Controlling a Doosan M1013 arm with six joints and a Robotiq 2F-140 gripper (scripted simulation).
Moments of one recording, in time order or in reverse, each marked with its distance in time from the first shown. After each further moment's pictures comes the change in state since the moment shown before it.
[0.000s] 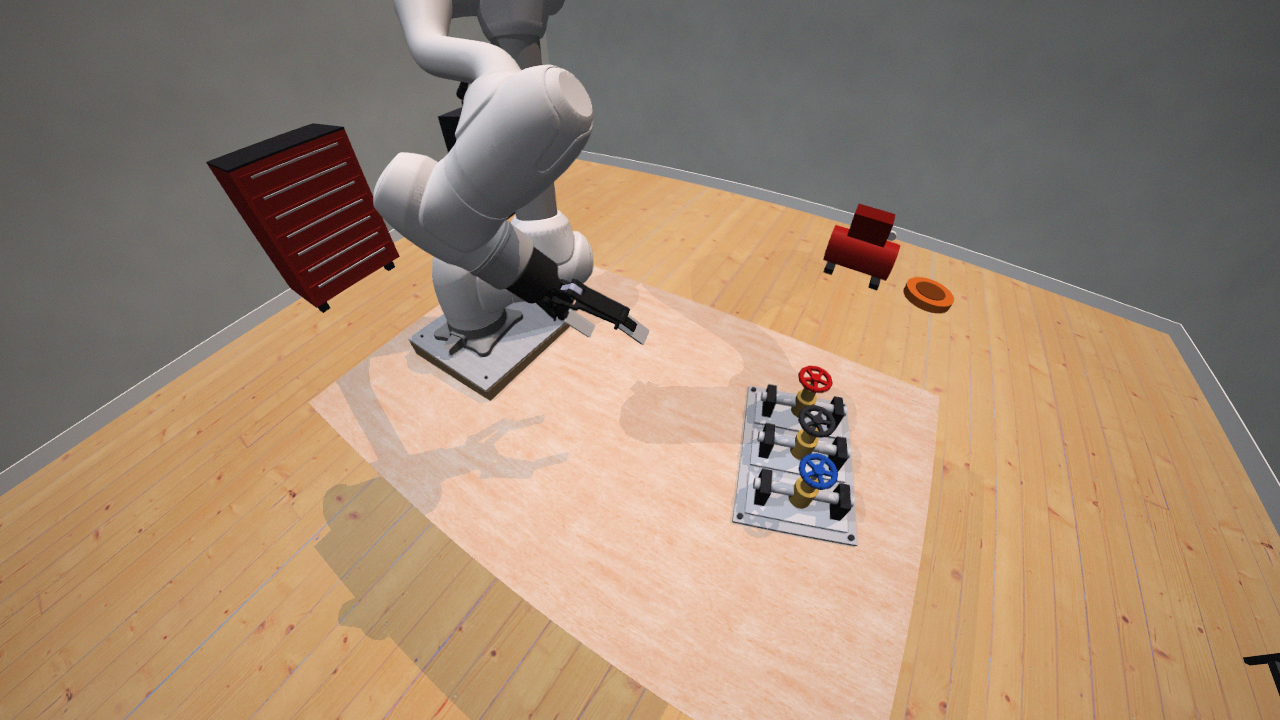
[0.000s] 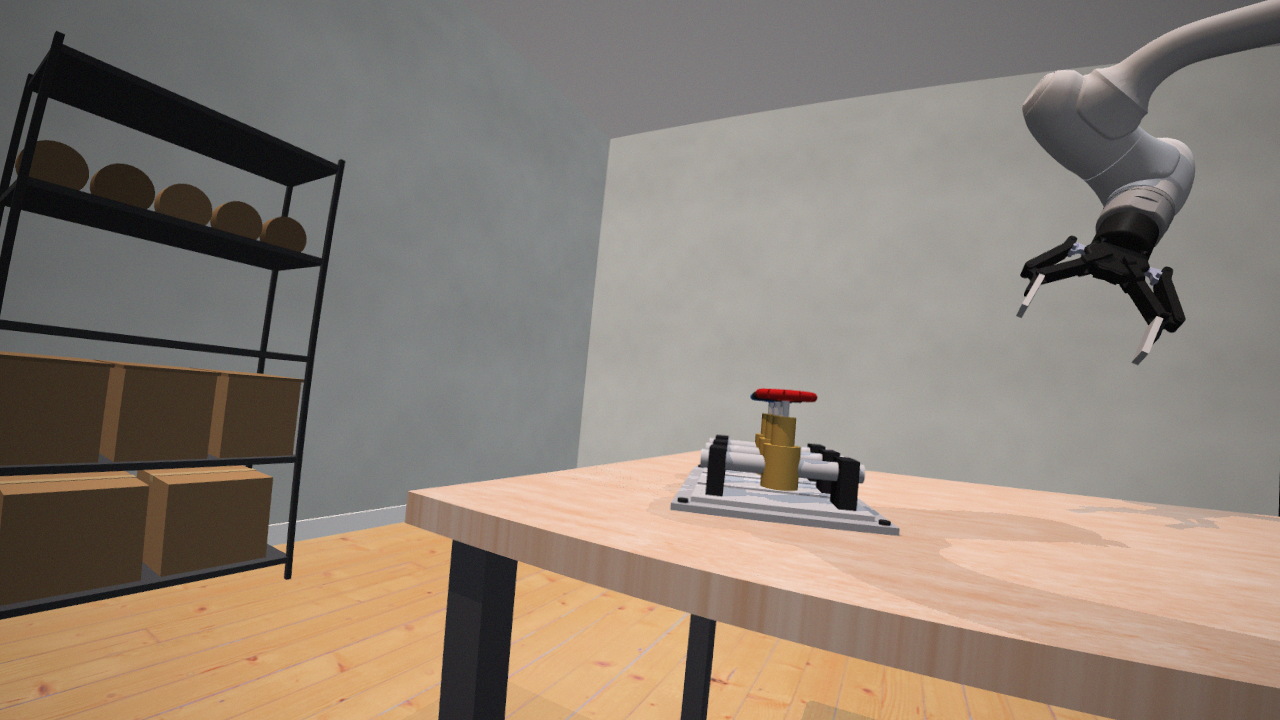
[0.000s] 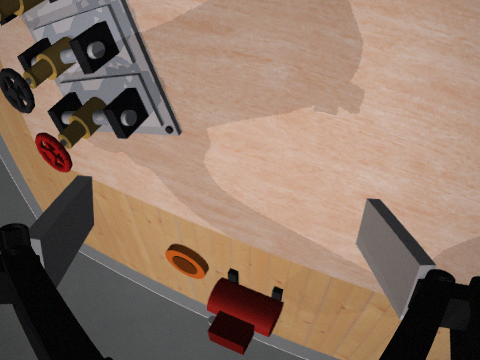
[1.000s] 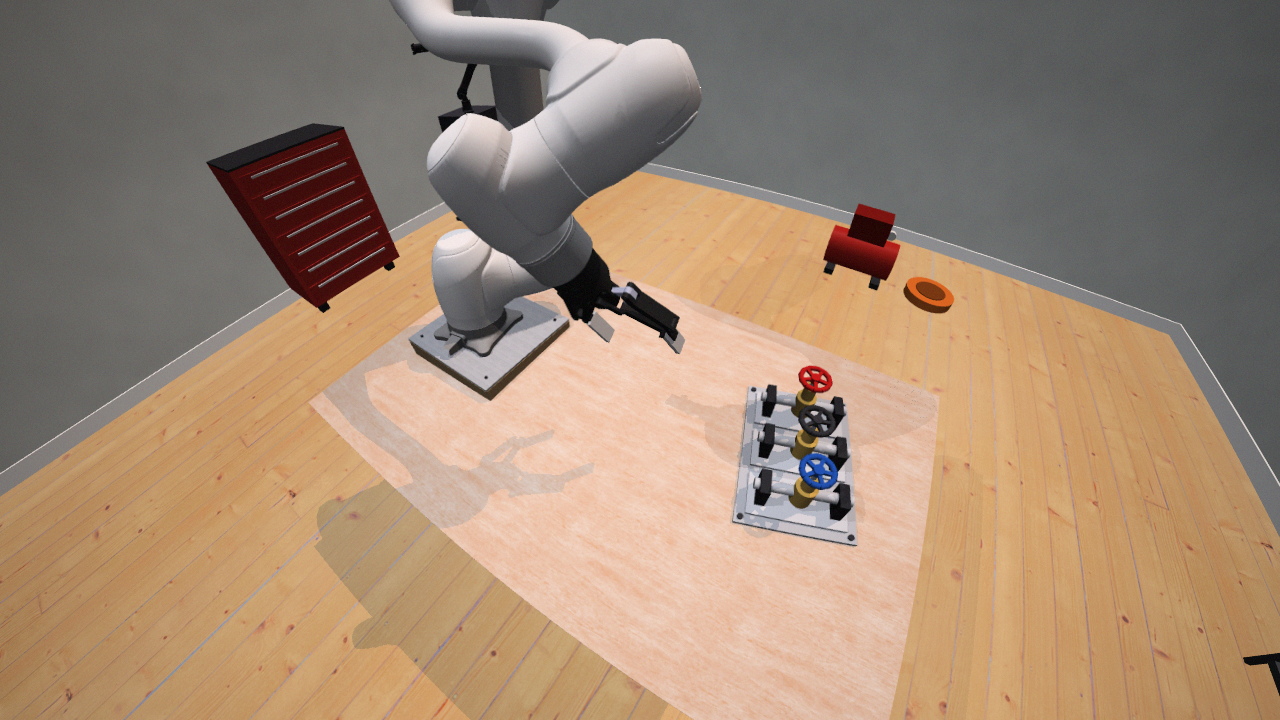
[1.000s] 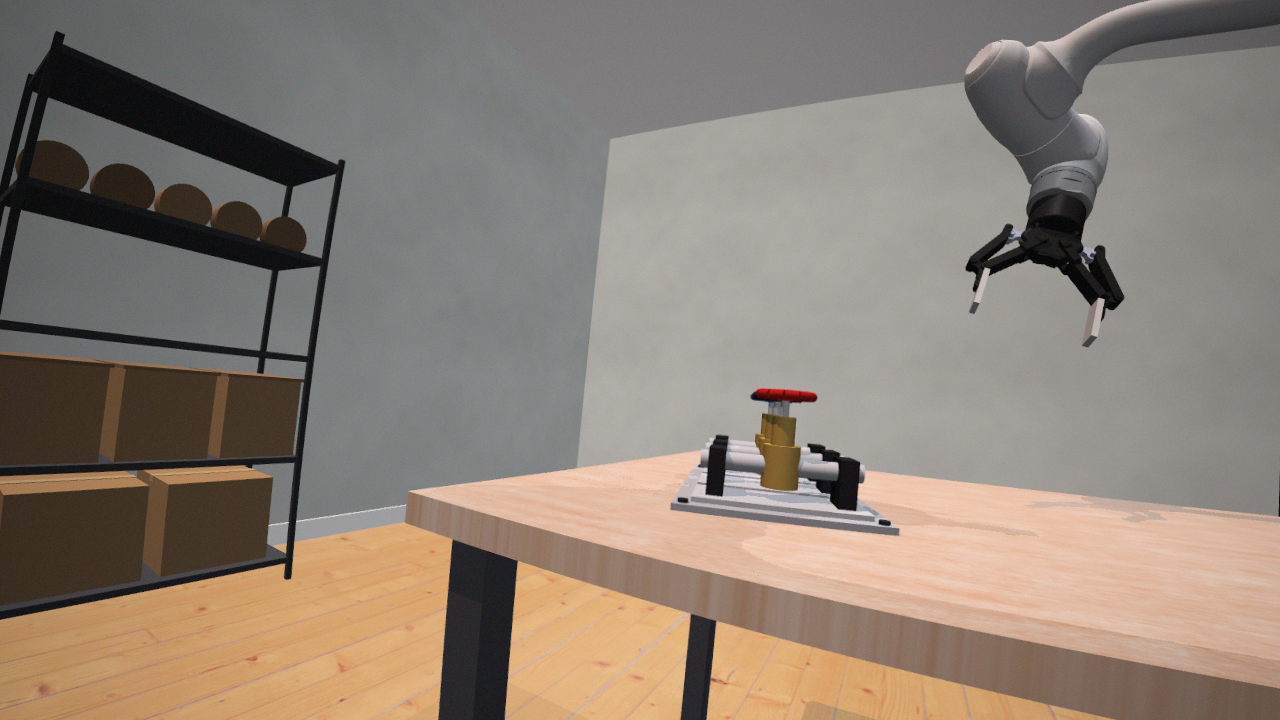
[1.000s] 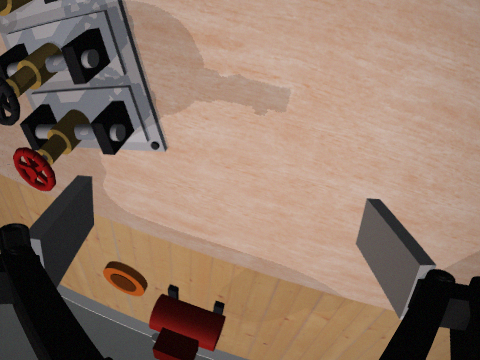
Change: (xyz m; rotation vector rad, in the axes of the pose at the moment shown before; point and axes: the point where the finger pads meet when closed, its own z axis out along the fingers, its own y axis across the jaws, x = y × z) arm 0.000 -0.058 0.016 -0.186 0.053 -0.054
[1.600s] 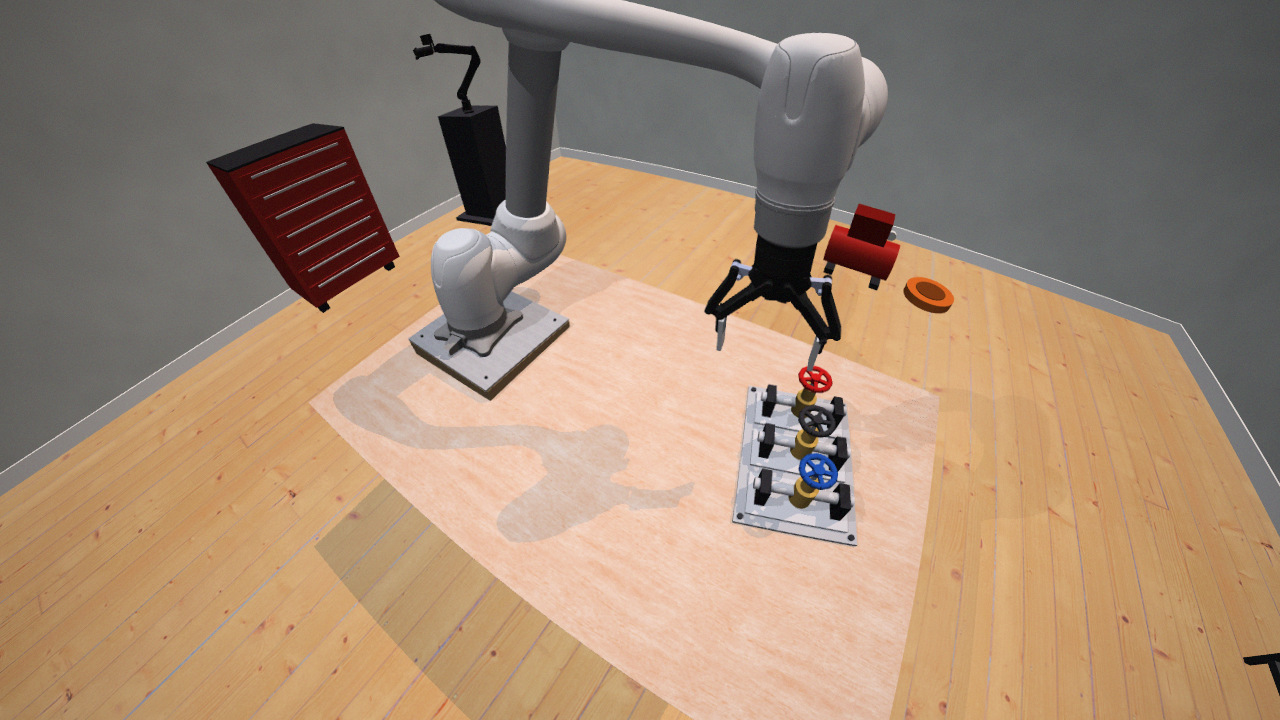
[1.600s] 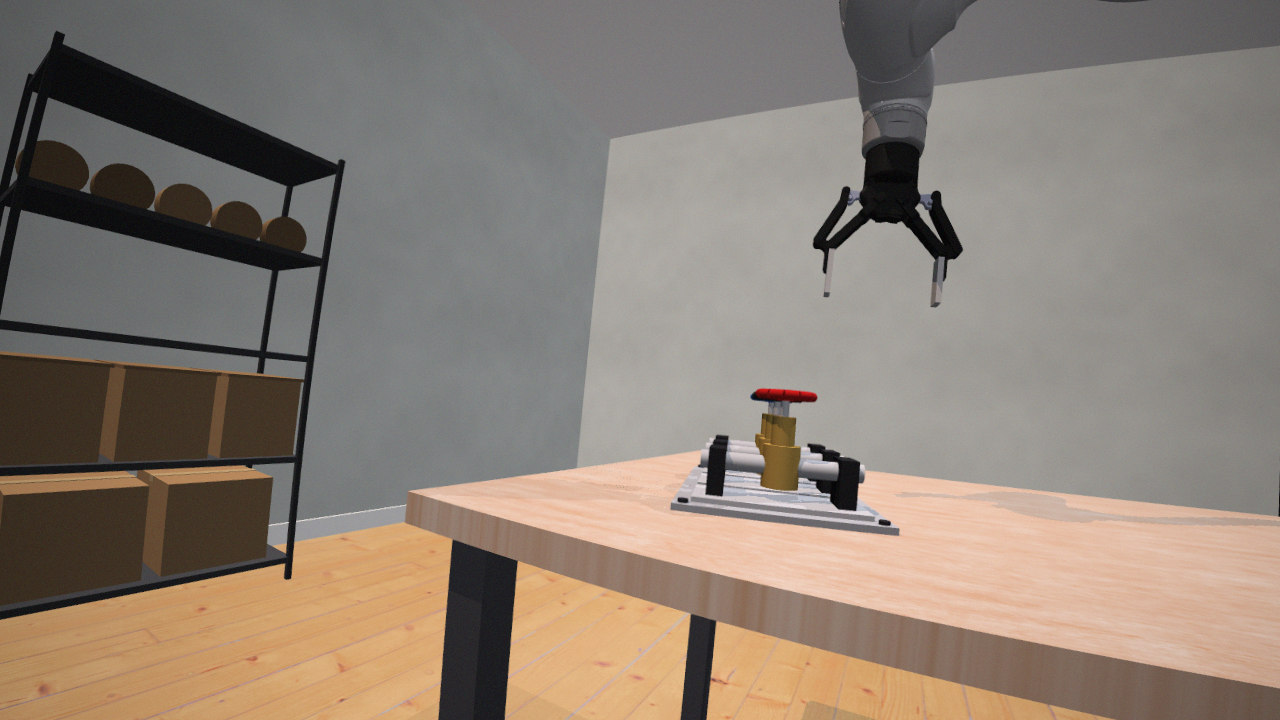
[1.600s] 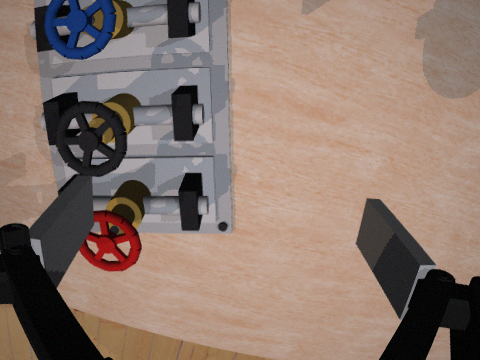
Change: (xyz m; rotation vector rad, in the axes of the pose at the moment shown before) arm -0.036 -0.197 0.058 -0.270 0.357 -0.100
